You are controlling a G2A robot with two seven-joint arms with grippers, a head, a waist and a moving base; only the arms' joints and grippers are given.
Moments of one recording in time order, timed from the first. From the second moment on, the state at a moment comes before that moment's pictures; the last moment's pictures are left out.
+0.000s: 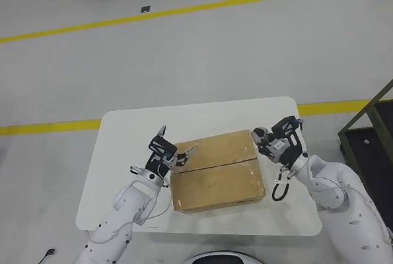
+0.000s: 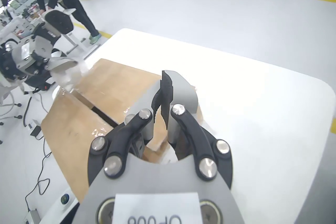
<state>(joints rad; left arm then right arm) 1.17 -1.22 -1.08 -1.60 1.50 -0.03 0.11 -1.21 -1.08 1.41 -1.76 -0.79 -0.43 0.50</state>
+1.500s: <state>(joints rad) 1.29 -1.21 -1.31 -1.79 1.42 -0.09 0.07 -1.17 -1.09 1.23 -1.74 -0.89 -0.51 0.55</state>
